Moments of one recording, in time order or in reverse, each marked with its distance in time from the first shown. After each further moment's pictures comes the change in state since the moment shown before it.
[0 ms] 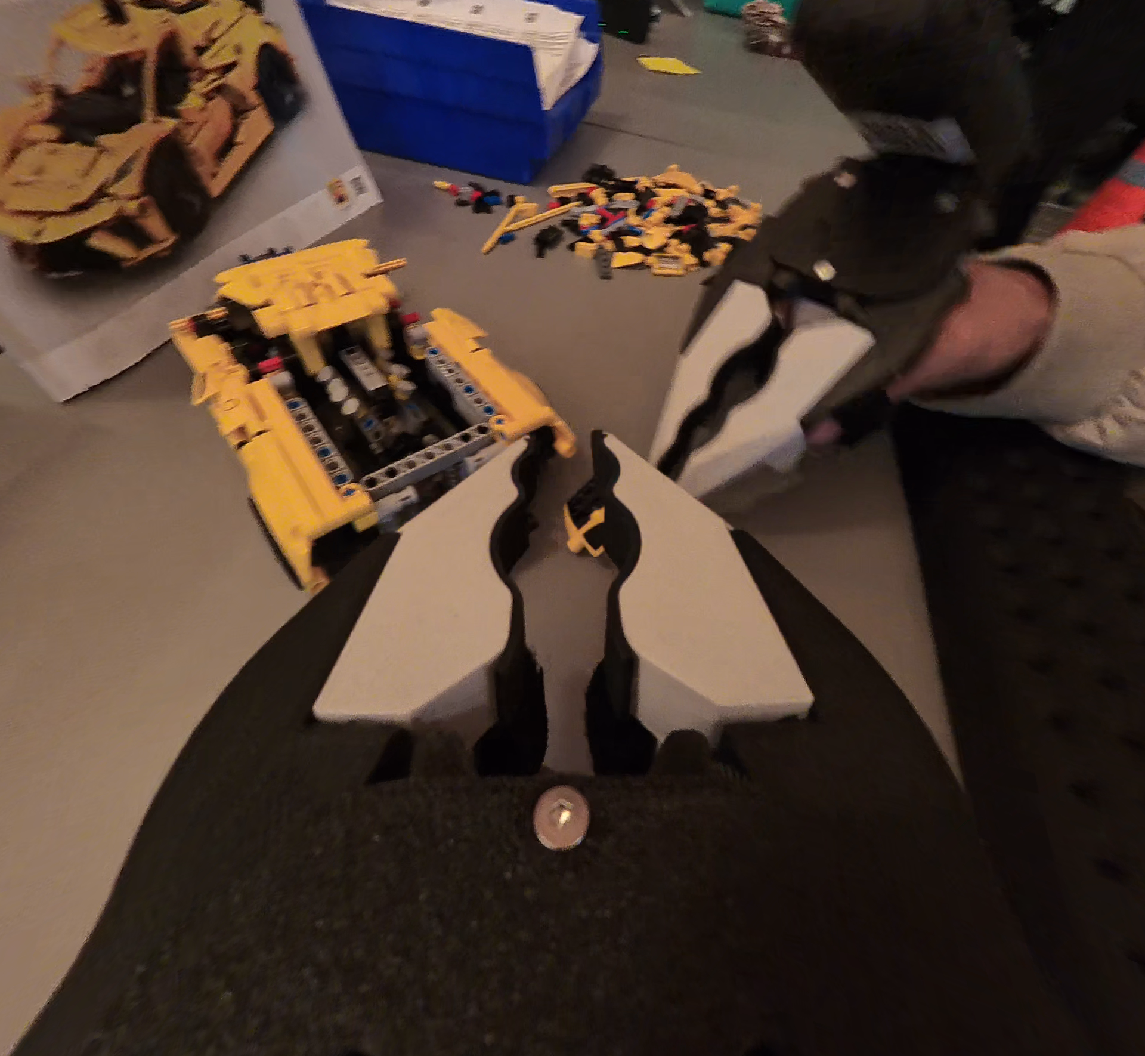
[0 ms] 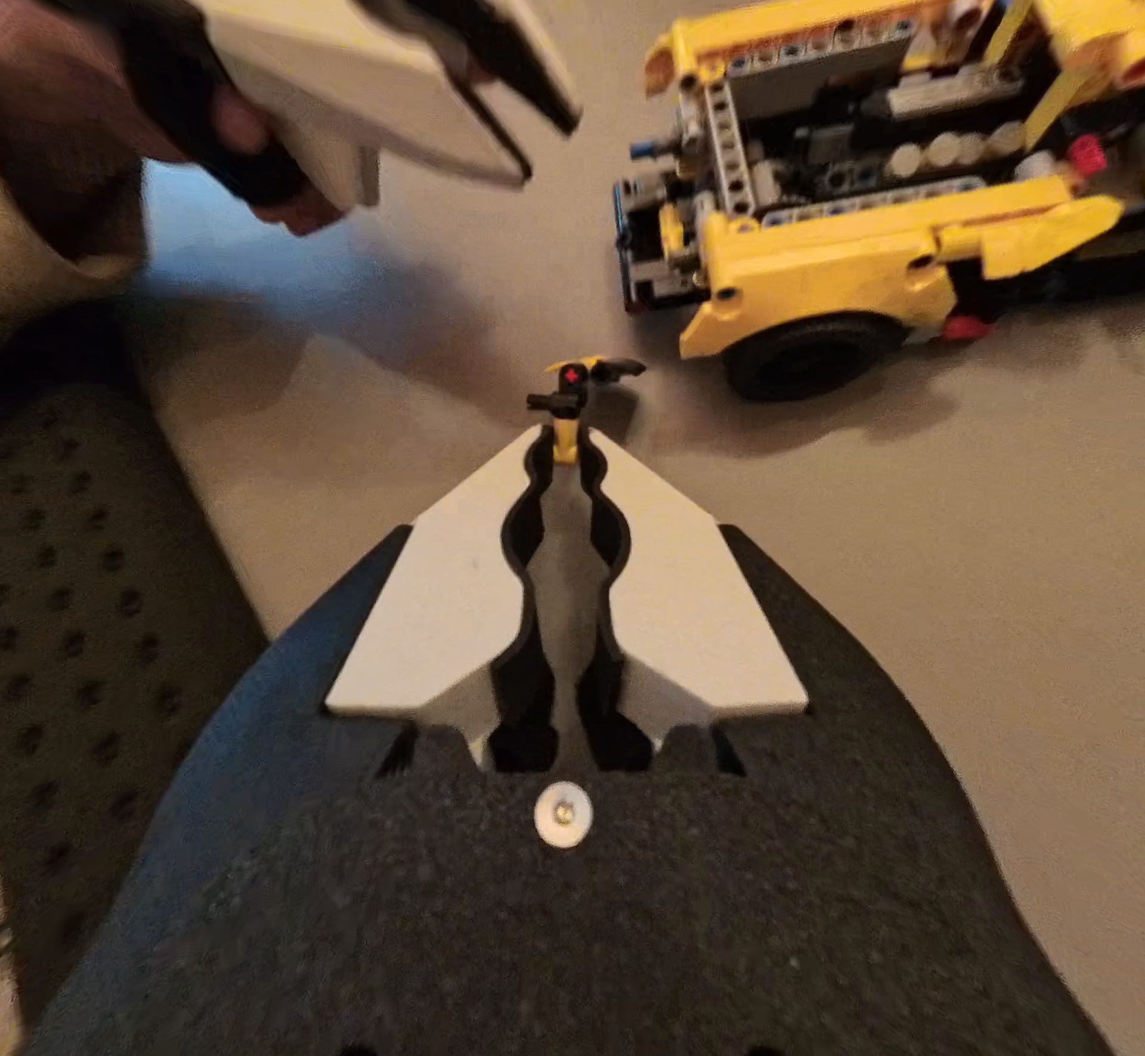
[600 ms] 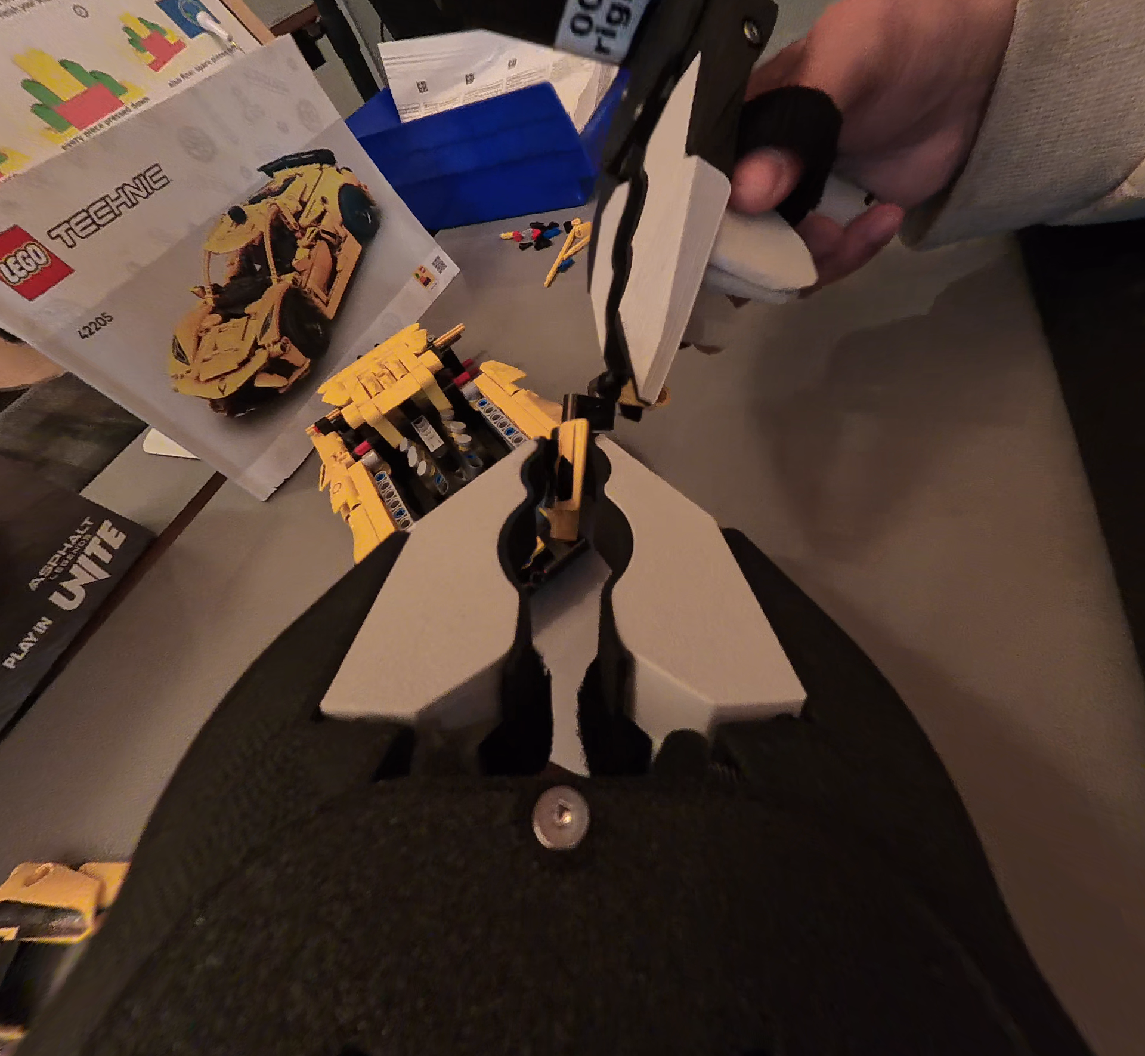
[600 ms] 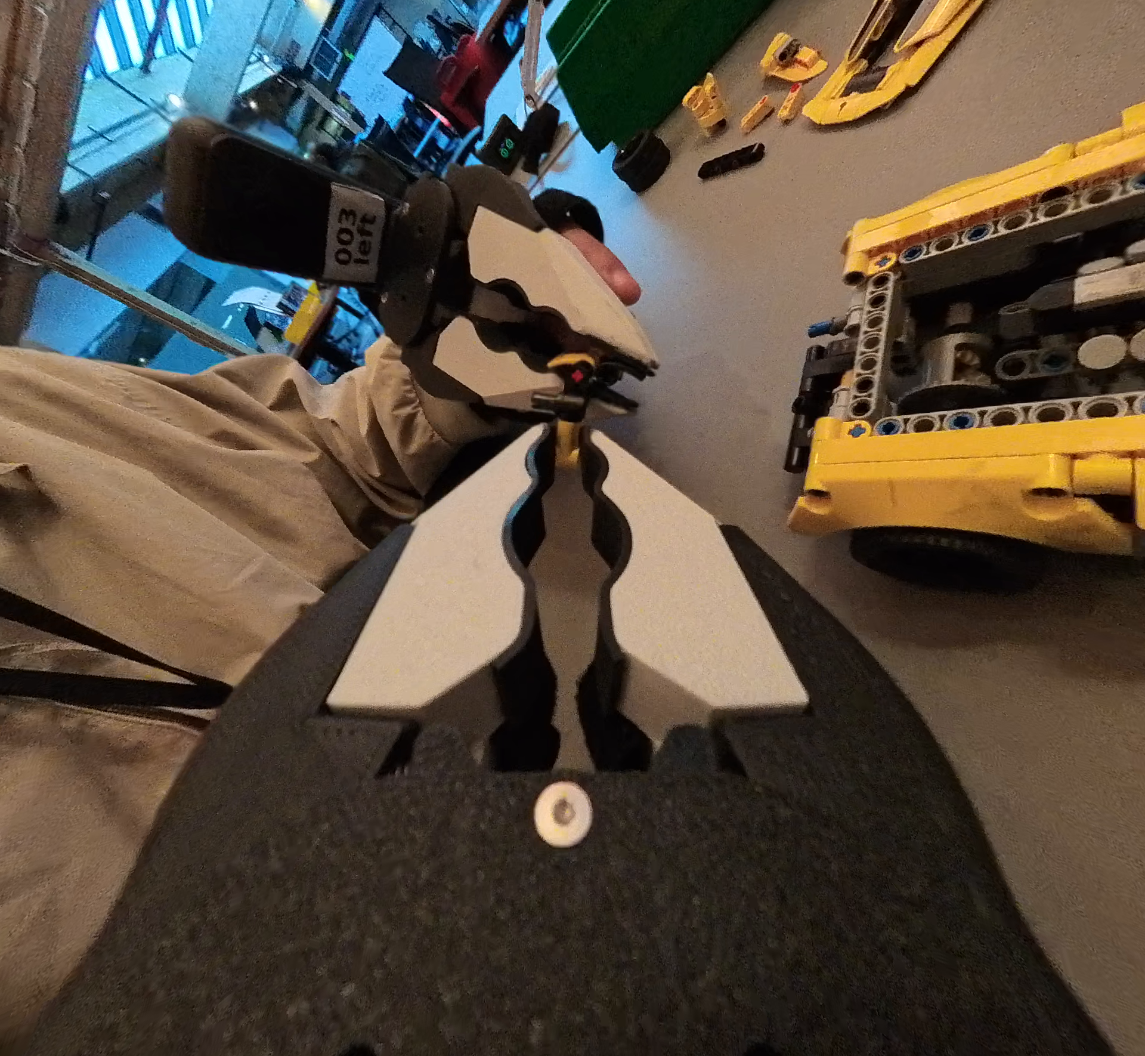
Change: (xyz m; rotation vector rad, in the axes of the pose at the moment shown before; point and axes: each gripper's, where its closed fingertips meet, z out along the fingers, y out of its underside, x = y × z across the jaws) left arm 0.004 -0.010 0.002 0.001 -0.201 0.346; right arm -0.023 -0.070 -0.027 0.075 -0.659 0.264
